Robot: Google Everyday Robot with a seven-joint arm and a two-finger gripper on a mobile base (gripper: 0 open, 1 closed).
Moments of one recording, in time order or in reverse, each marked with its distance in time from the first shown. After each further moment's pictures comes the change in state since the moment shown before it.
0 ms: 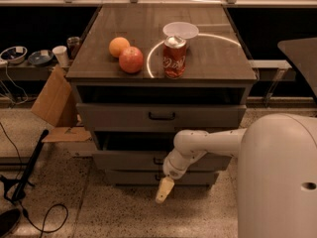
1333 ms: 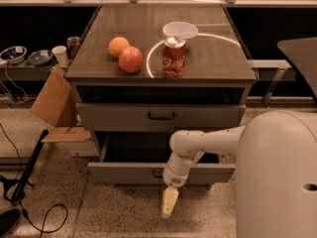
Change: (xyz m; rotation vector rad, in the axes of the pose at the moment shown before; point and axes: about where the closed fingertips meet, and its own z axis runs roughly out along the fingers) arm 0.017 0.061 -0.008 -0.192 0.120 -0.102
